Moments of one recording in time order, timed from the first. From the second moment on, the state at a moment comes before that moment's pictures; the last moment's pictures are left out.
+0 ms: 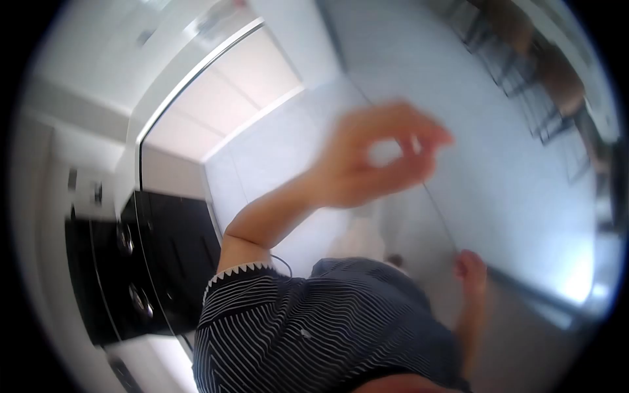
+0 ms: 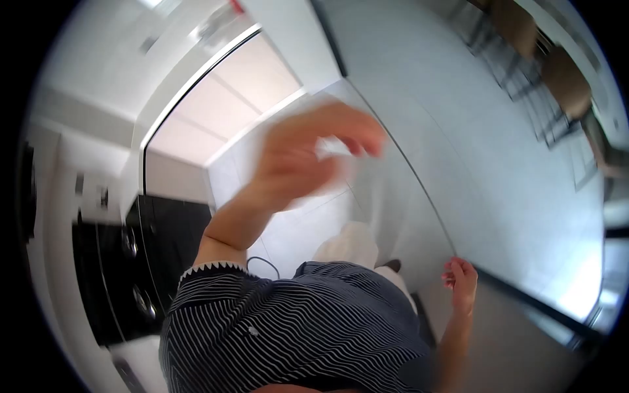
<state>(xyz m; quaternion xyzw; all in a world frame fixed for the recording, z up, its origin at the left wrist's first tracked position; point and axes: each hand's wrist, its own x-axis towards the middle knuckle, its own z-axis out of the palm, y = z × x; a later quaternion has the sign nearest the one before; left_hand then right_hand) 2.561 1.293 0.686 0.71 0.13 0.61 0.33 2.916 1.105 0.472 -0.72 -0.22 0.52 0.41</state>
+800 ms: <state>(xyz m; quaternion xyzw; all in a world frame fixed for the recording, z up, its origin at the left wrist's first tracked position) 2.788 1.175 0.539 0.86 0.35 0.20 0.32 3.063 1.087 0.714 -0.48 -0.59 0.43 0.49</state>
